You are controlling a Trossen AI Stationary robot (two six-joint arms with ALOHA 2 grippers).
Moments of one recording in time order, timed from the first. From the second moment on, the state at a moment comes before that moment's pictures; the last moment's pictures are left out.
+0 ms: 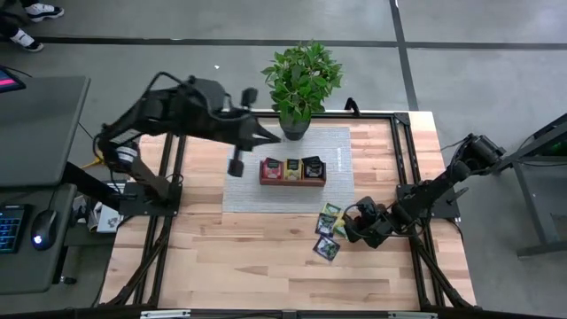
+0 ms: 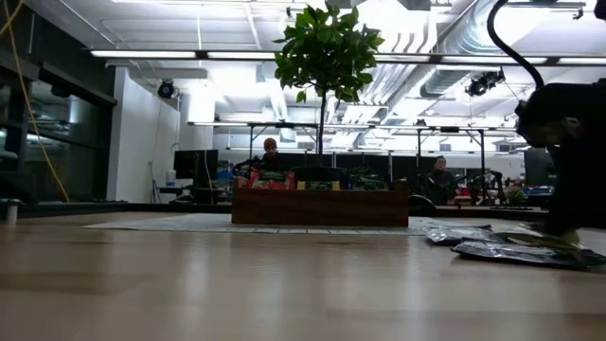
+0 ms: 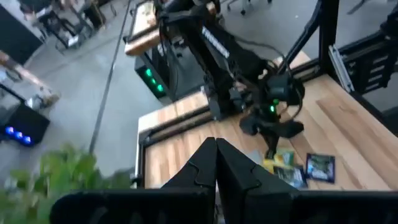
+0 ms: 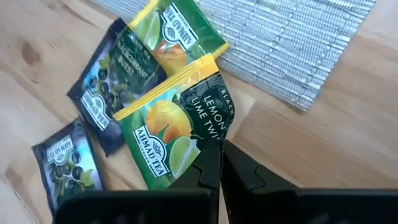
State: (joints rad) left arm -0.01 1.62 2.32 -1.08 -0.04 0.43; right arm 0.62 1.34 0.44 -0.28 0.42 1.64
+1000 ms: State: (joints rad) left arm -0.03 0.80 0.41 0.32 -0.23 -0.28; right arm 0.50 1.10 0.47 -0.56 0.33 1.24
